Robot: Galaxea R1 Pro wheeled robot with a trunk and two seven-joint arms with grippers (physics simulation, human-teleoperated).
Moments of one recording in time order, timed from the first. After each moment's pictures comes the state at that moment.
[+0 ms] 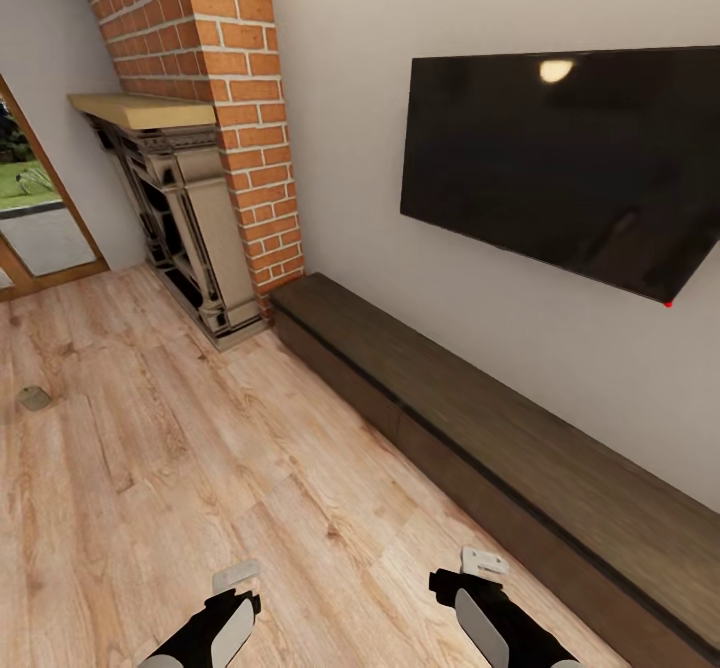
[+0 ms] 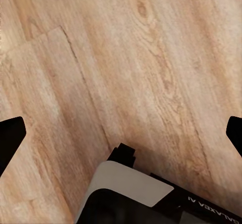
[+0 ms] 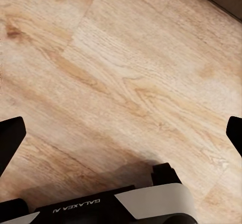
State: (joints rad) left arm -0.52 -0.07 -0.08 -0.31 0.41 0.20 0.49; right arm -0.48 0.02 0.41 -0.53 -0.66 0.27 -0.38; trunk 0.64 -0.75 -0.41
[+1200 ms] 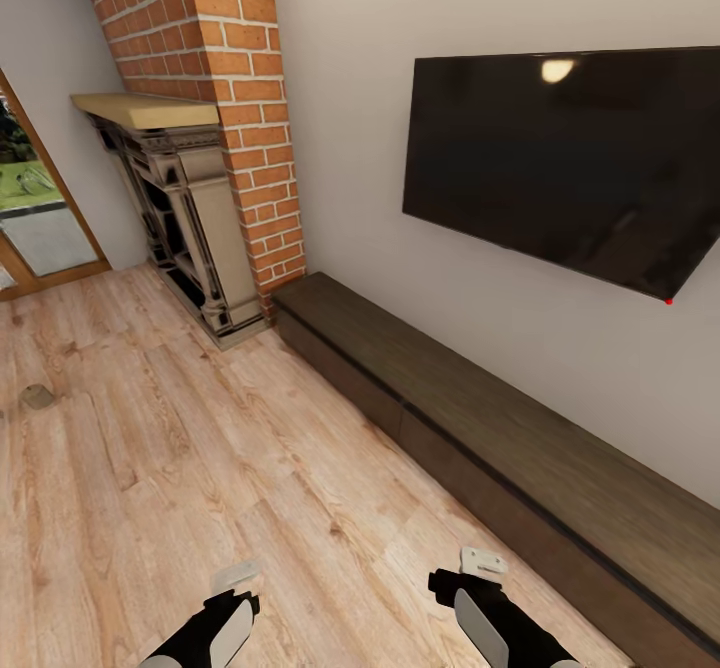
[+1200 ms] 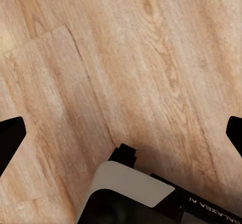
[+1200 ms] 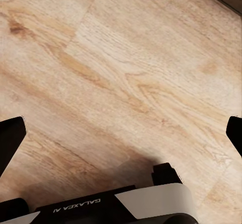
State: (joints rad) left arm -0.52 -0.06 -0.08 -0.31 0.41 0.20 0.49; right arm -0.48 0.02 0.41 -0.53 -0.66 0.27 -0.38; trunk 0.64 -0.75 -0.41
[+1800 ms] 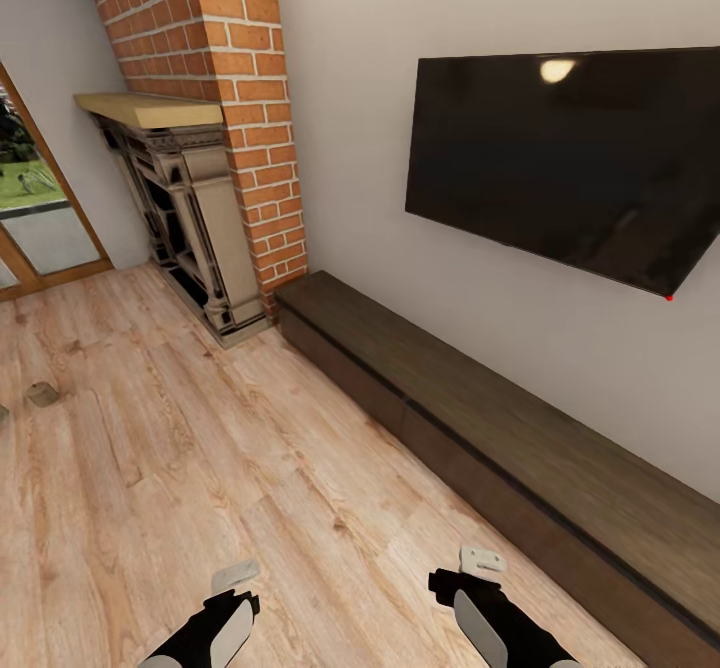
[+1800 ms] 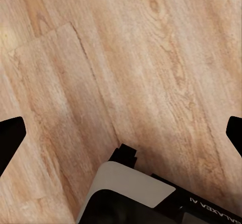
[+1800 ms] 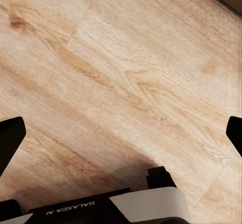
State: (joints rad) left arm -0.52 -0.06 -0.08 -0.31 0.40 0.20 0.49; right arm -0.48 0.02 0.41 -0.53 -0.62 0.27 -0.38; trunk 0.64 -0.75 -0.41
